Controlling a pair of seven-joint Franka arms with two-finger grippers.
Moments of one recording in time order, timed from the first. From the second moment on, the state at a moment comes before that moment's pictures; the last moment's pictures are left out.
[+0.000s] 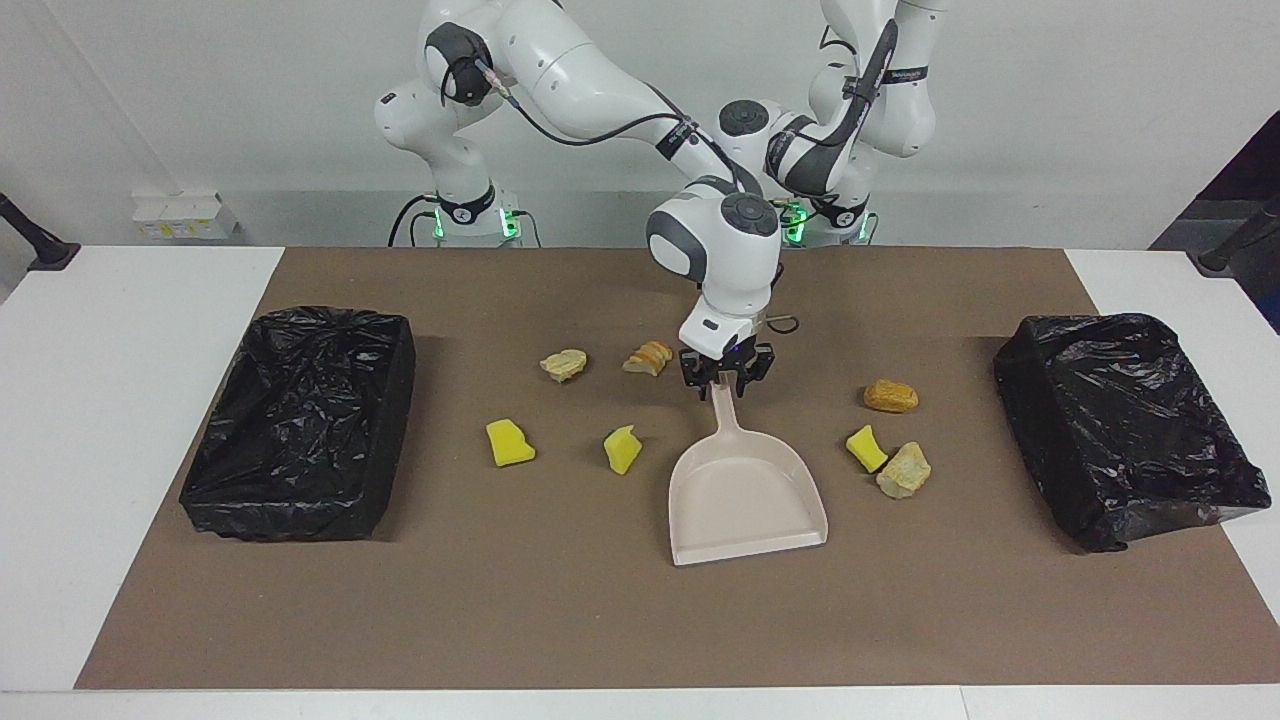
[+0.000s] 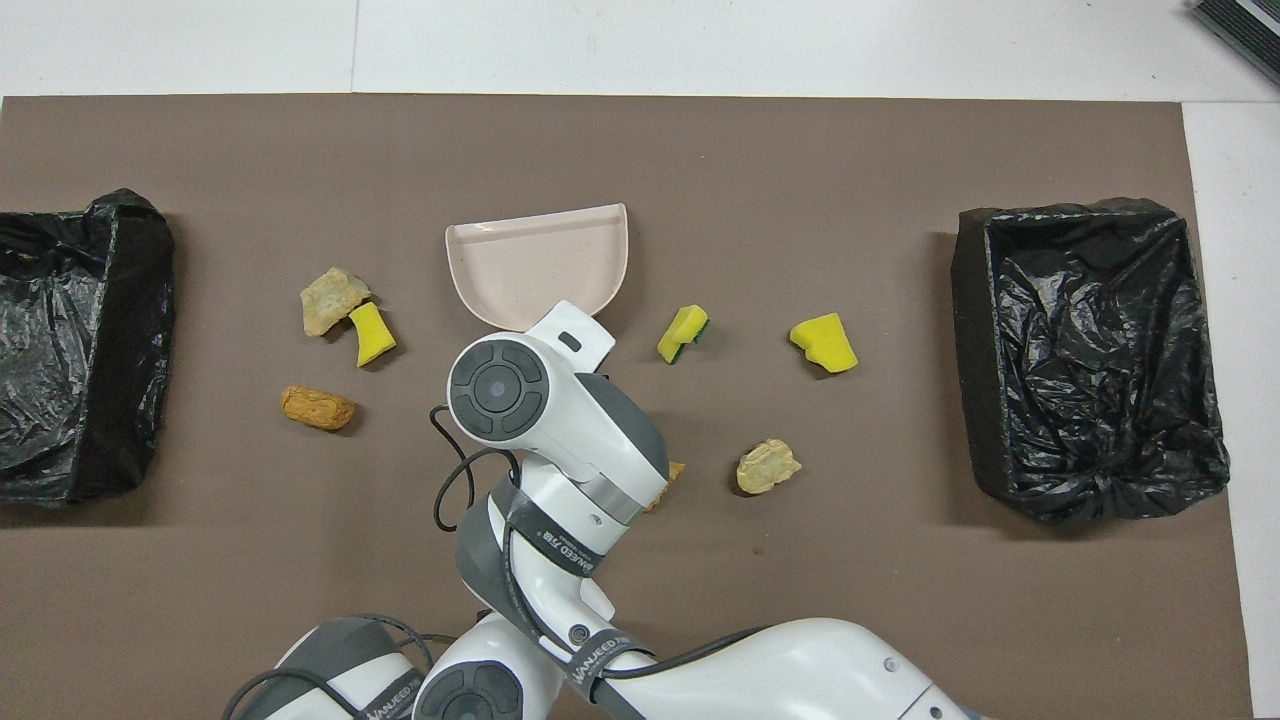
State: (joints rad) left arm -0.89 -0.23 0.02 -2.62 -0.06 2.44 -0.74; right arm 0.72 0.61 0.03 -1.44 -0.10 2.12 0.72
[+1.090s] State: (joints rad) left arm -0.65 -0.32 0.02 -2.59 0.07 2.24 -0.72; right arm 0.59 0.45 0.02 -1.45 -0.10 2.02 0.22
